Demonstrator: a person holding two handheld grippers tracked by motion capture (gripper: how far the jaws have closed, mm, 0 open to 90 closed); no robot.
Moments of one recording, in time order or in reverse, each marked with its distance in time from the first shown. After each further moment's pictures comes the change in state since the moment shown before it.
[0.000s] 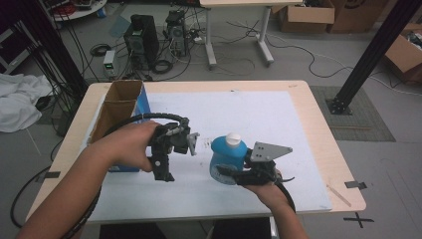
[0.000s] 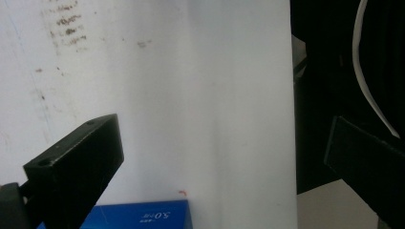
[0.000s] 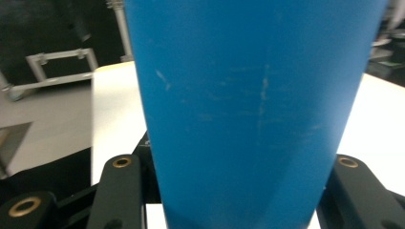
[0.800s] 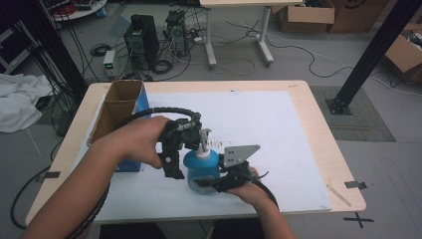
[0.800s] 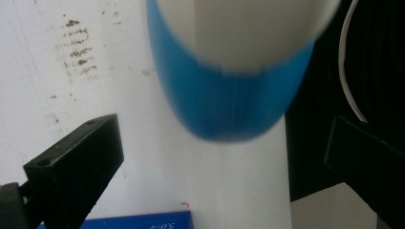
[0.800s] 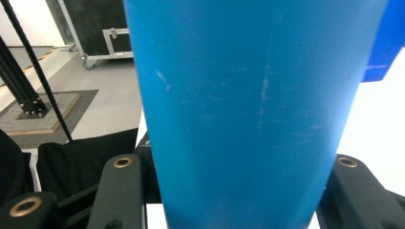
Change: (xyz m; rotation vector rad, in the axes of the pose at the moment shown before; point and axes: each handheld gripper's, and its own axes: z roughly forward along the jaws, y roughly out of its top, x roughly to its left) left arm 0.000 0.024 -0.015 -0.015 -0.012 0.016; right arm 0.008 0.000 0.061 0.061 0.256 -0.079
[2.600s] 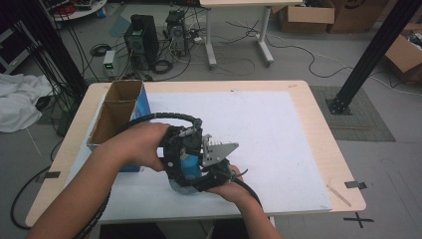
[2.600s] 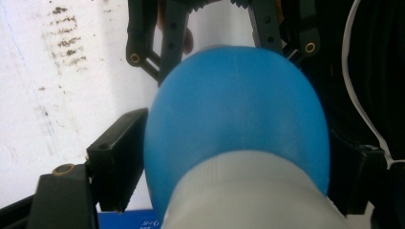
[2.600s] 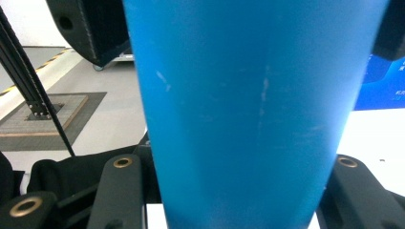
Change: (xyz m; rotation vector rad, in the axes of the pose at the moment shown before) left arm -0.007 0.002 0.010 0.041 0.005 -0.016; right arm 0.001 0.018 0.042 -0.010 0.041 -0.018
